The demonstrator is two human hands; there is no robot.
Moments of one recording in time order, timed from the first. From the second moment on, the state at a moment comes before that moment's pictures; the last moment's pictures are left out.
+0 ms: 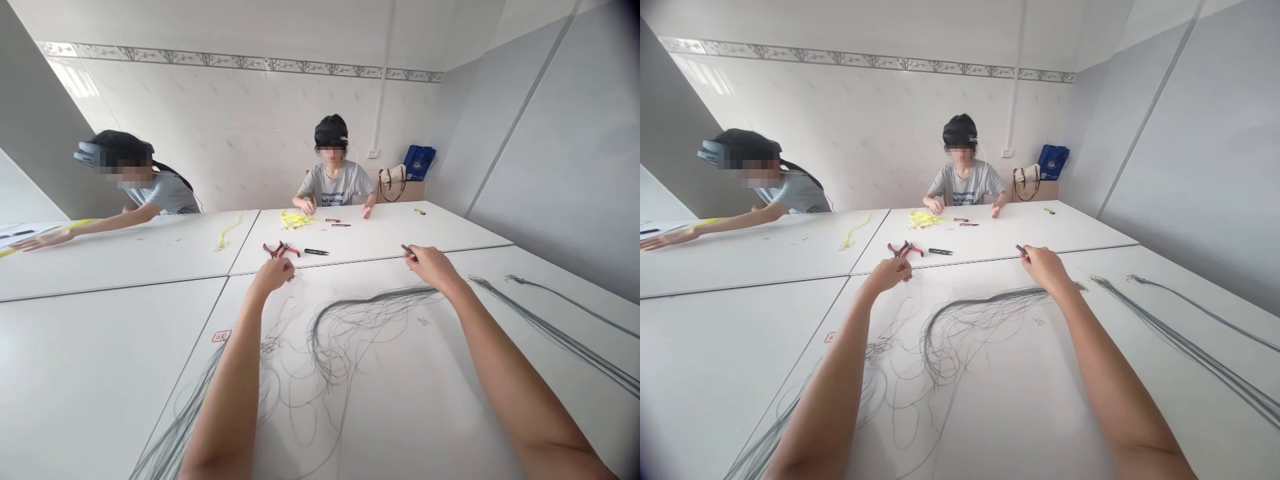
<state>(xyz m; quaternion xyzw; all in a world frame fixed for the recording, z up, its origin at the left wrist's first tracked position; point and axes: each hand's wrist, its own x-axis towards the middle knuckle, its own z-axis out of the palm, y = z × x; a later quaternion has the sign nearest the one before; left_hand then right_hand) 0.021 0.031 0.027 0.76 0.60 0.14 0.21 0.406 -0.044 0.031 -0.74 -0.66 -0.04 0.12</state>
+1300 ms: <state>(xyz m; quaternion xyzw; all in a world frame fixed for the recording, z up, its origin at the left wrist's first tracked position) 0.059 -0.062 0.119 0.79 0.36 0.32 0.38 0.249 -0.082 0.057 -0.40 -0.64 0.33 0.57</state>
